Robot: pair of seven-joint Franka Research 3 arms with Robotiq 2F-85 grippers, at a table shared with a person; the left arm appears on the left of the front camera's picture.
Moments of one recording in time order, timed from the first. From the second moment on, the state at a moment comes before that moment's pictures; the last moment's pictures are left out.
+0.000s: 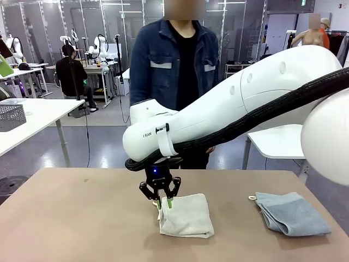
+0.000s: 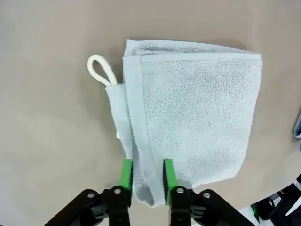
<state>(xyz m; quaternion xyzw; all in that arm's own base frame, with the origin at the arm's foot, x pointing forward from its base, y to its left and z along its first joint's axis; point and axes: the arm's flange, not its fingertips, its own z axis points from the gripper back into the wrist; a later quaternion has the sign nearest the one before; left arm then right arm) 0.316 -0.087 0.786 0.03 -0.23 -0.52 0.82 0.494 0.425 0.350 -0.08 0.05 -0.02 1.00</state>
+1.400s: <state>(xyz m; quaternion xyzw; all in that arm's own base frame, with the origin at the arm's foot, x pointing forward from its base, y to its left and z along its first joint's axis) 0.316 -0.087 0.786 0.03 -0.23 -0.52 0.82 0.494 0.428 0.350 -0.07 0.05 -0.04 1.00</state>
